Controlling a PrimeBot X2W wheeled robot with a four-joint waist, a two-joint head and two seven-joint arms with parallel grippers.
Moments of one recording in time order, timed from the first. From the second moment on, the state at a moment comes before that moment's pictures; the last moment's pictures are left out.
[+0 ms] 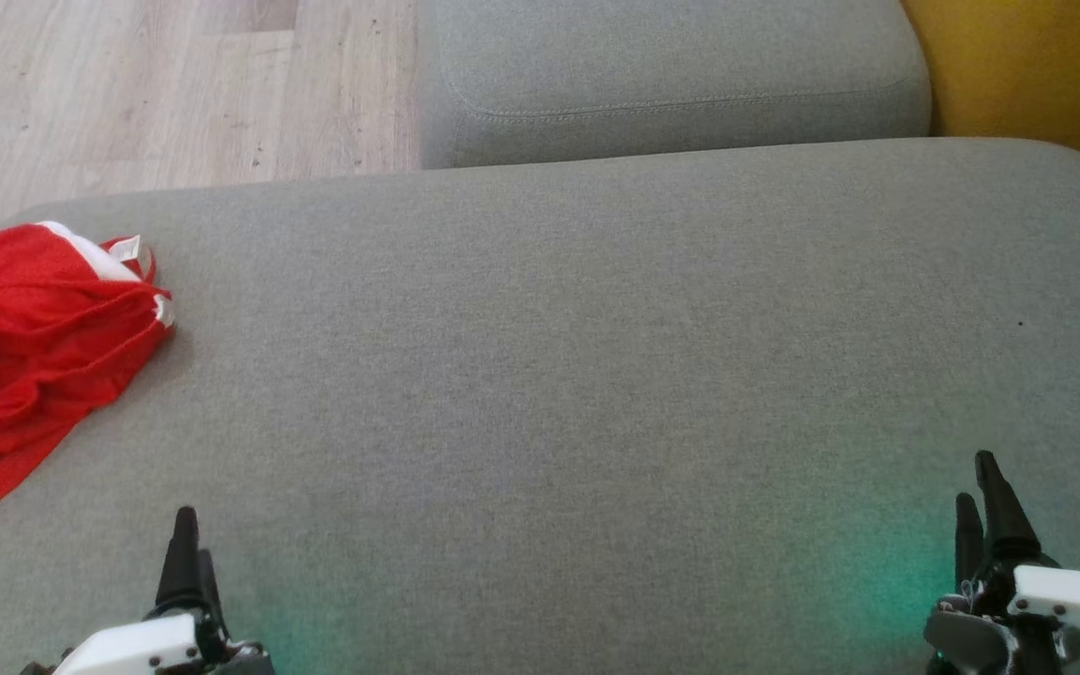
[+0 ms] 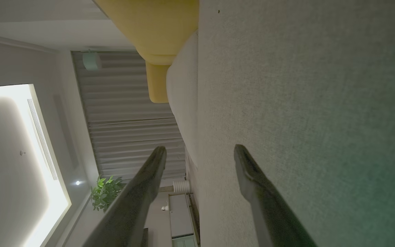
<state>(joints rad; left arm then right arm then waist) 0.02 0.04 0.04 0.32 -1.59 -0.12 0.08 0.02 -0.04 -0.11 0.35 1.58 0.12 0.08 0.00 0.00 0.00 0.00</state>
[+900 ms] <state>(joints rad) 0.03 0.04 -0.02 0.21 -1.19 -0.08 0.01 0.03 -0.04 -0.05 0.24 1.16 0.12 0.00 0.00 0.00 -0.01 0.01</state>
